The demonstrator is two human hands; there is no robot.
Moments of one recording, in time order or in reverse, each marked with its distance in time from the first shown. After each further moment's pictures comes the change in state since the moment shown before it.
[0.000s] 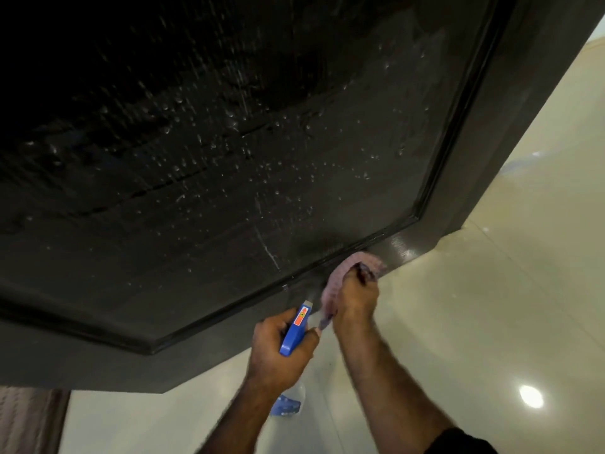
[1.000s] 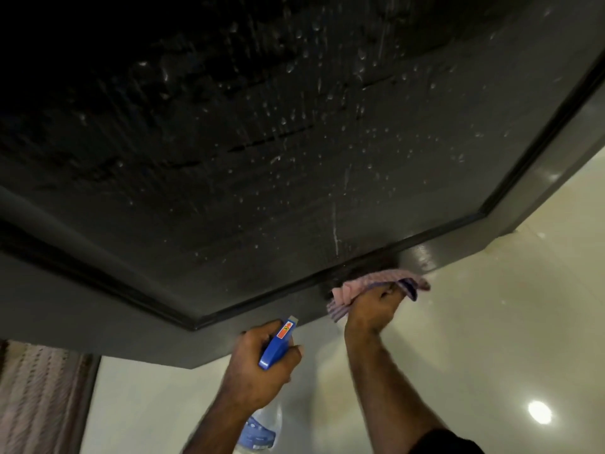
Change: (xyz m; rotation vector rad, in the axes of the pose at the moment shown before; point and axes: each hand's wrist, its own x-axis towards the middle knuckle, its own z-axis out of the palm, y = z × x) left_hand -0.027 -0.051 -0.094 0.079 -0.042 -0.126; right_hand -0.046 0.062 0.062 0.595 -0.468 0.062
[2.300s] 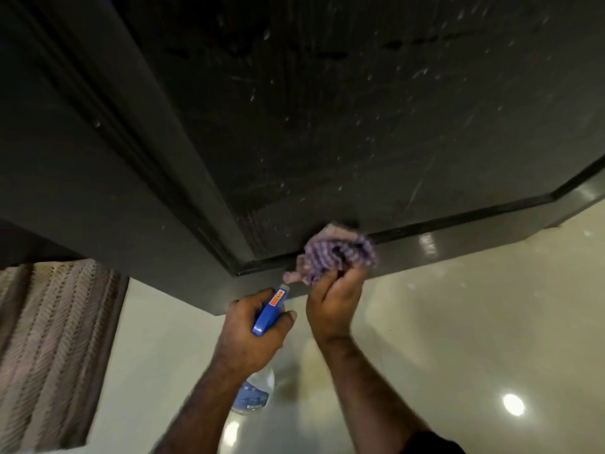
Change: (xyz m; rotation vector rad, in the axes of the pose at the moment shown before) left_hand -0.025 -0.062 -0.050 -0.007 0.153 0.006; right_hand -0.096 0.090 0.024 -0.390 -0.153 -0.595
